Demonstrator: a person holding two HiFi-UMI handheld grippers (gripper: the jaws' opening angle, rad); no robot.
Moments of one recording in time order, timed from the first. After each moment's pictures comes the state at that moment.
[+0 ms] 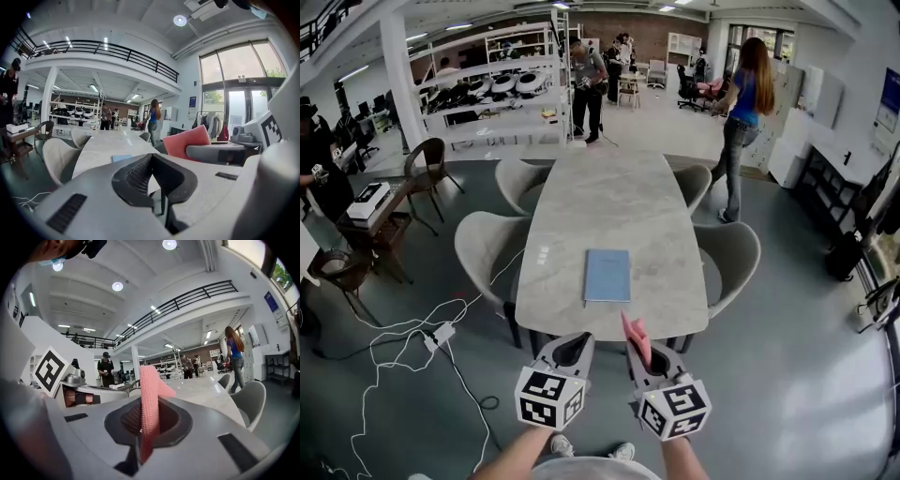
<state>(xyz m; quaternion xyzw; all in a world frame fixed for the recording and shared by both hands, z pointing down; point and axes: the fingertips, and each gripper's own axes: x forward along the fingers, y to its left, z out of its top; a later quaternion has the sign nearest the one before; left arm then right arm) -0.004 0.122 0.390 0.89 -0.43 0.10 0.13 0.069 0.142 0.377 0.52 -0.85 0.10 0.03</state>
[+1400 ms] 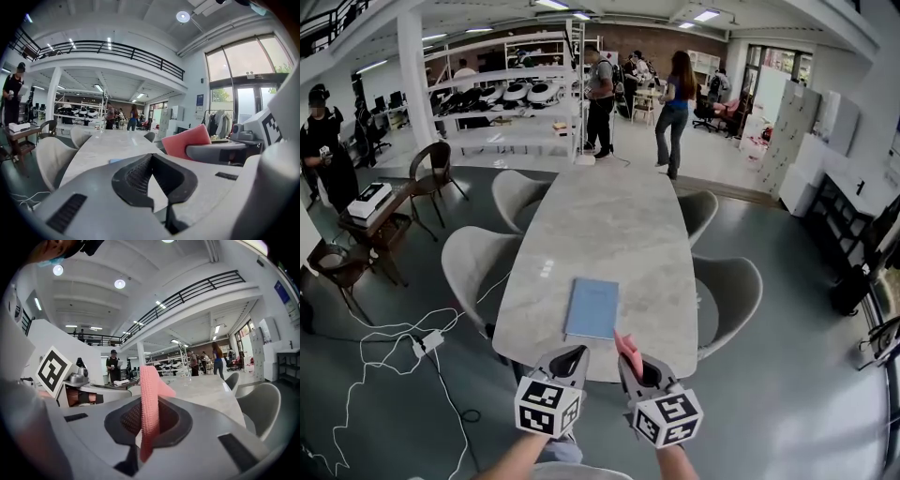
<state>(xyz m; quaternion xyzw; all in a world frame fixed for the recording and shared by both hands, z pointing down) 0.055 0.033 0.415 0.87 -0.46 0.10 0.13 0.125 0.050 0.402 0.47 -0.87 0.11 0.05</state>
